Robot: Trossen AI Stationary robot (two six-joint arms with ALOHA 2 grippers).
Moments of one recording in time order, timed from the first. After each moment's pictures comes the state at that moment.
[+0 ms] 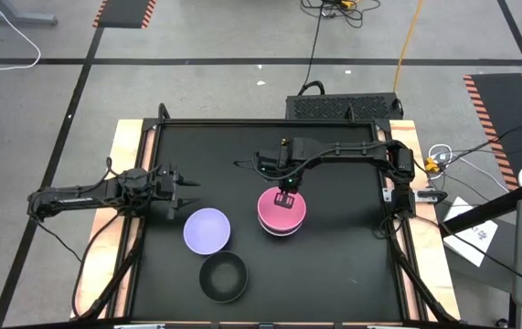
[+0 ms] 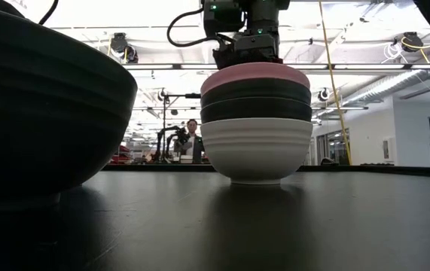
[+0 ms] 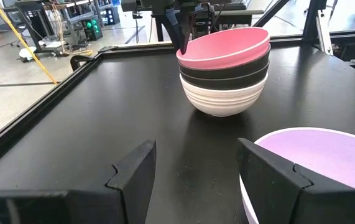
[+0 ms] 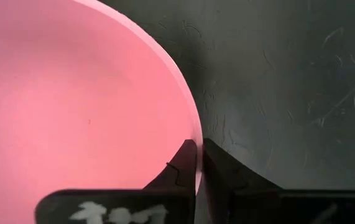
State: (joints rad) left arm 0.13 0.13 0.07 -0.15 0.08 0.10; right arm -0.13 1.97 1.72 -1.27 -0.02 0.19
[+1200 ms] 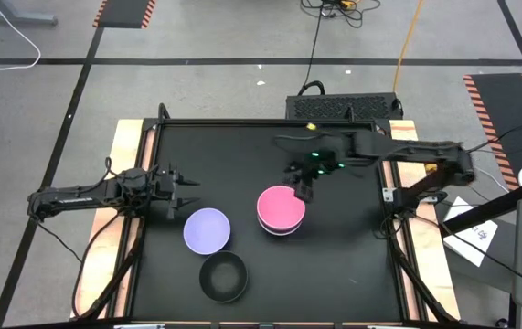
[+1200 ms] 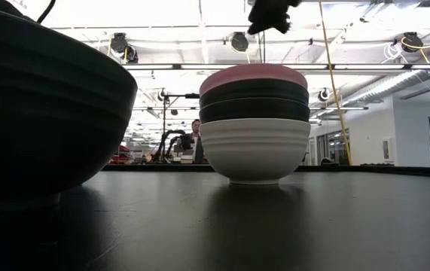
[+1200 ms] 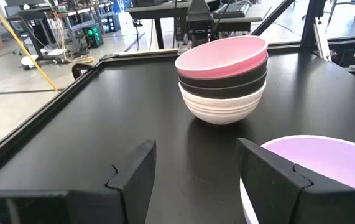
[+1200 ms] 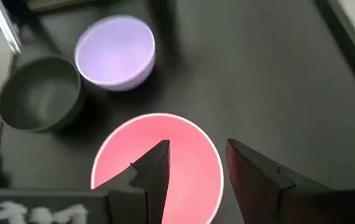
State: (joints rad) left arm 0.13 0.13 0.07 -0.12 0.08 0.11; right arm -0.08 1.45 1.45 -0.79 -0.05 0.13
